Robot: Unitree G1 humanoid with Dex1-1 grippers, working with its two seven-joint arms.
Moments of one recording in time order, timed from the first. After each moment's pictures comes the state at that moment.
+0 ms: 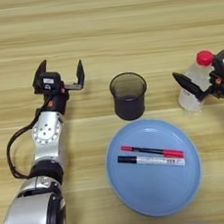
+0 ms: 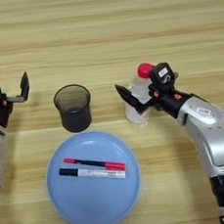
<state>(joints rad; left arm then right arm) -0.50 0.14 0.15 0.93 -0.08 -0.73 -0.20 -0.19 -0.39 -0.07 -0.10 0.26 0.27 0.59</state>
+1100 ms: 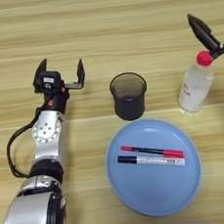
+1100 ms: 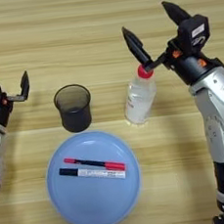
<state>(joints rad) -0.50 0.14 0.15 0.93 -0.08 -0.73 -0.21 -0.29 -0.35 -0.23 -0.31 0.38 0.11 0.48</state>
